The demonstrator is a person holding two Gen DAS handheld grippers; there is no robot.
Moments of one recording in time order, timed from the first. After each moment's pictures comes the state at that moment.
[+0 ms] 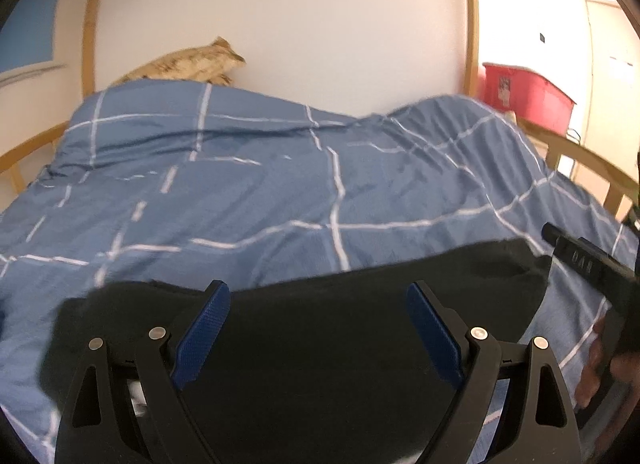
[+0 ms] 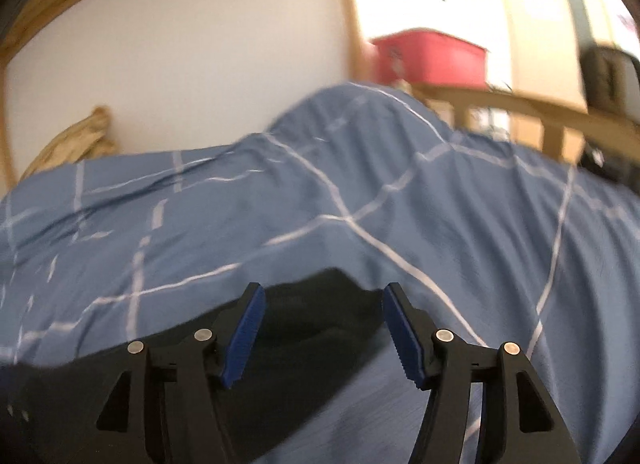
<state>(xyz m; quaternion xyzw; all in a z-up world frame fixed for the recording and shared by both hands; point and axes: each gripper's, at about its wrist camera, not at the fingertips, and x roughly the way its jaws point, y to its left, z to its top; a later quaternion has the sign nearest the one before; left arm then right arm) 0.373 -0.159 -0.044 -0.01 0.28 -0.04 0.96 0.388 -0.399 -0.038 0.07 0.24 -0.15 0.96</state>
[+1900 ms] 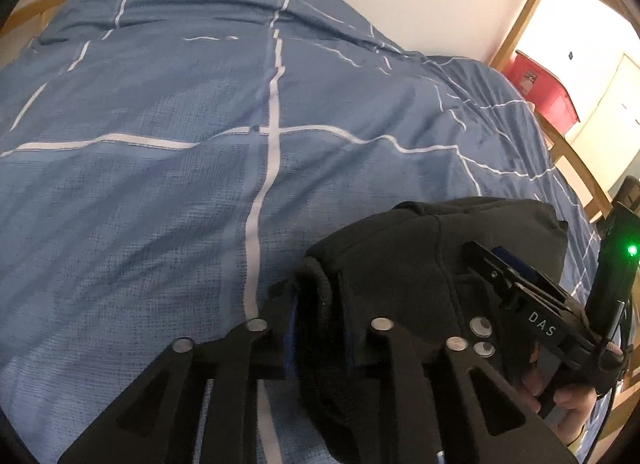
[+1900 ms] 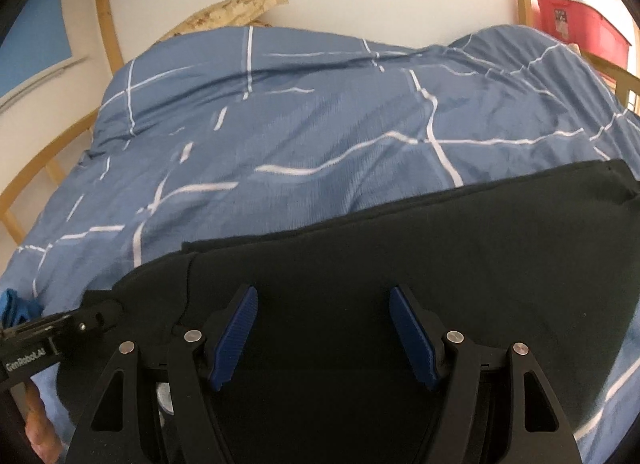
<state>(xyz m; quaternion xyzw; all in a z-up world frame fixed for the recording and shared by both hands) 0.402 0.104 -0.118 -0.12 0.45 -0.12 0.88 0.406 -0.133 -0.120 0.06 0.37 0.05 0.93</state>
